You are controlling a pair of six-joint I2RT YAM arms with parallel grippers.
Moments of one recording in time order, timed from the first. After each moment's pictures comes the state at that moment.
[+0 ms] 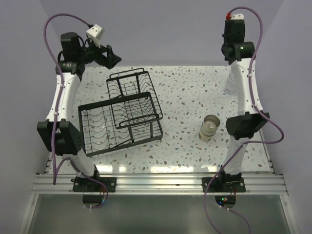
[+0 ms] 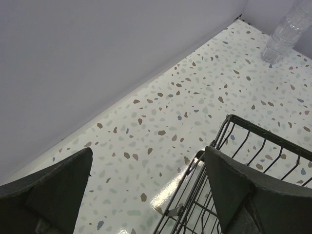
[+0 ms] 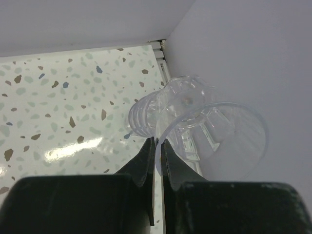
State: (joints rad) left arm 0.03 1.73 1.82 -0.37 0.74 0.17; right arm 0.12 2.03 2.49 -0.99 0.59 -0.11
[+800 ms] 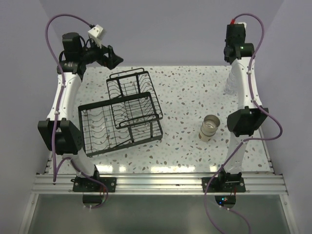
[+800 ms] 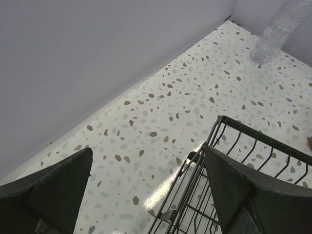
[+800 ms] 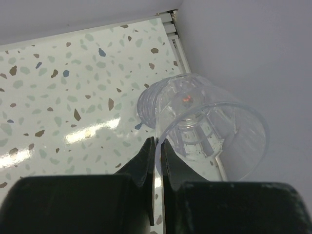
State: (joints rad) left arm 0.03 1.74 1.82 -0.36 0.78 0.15; right arm 0.05 2.09 2.45 -1.01 0.52 0.02
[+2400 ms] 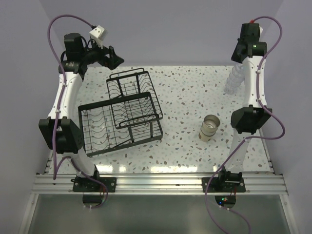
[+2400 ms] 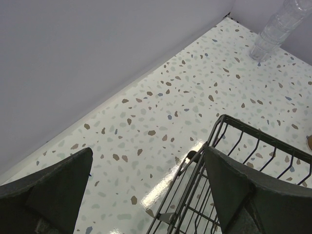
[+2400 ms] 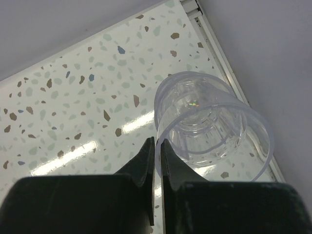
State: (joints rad) left arm 0.03 1.76 1.82 -0.36 0.78 0.15; right arm -0.07 2.16 2.57 -1.12 0.32 0.27
